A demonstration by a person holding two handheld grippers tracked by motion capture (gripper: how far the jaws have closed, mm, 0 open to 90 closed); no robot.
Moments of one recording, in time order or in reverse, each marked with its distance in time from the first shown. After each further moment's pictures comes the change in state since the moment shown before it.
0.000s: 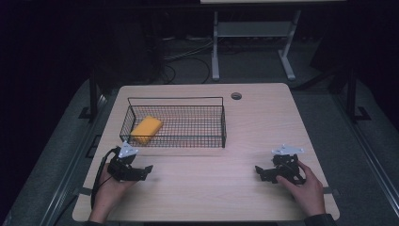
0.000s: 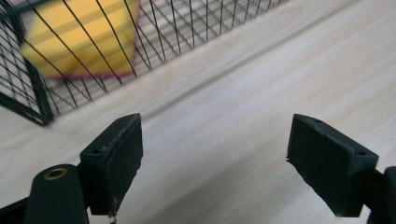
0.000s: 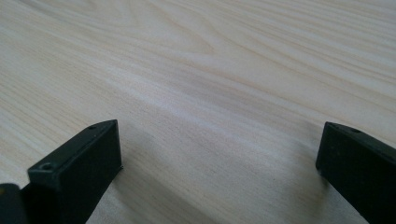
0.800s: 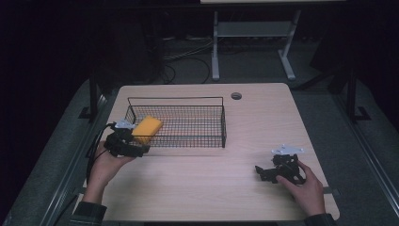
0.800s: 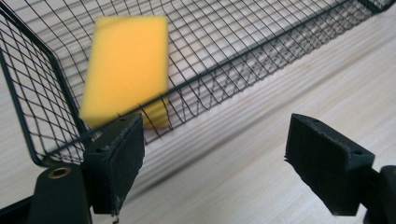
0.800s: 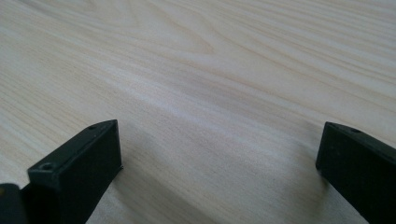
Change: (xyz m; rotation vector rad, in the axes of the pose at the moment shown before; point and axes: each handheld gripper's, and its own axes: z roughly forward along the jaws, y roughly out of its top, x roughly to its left) left arm 0.033 0.063 -0.013 0.039 -0.033 -0.044; right arm 0.000 0.000 0.000 0.000 0.000 -0.001
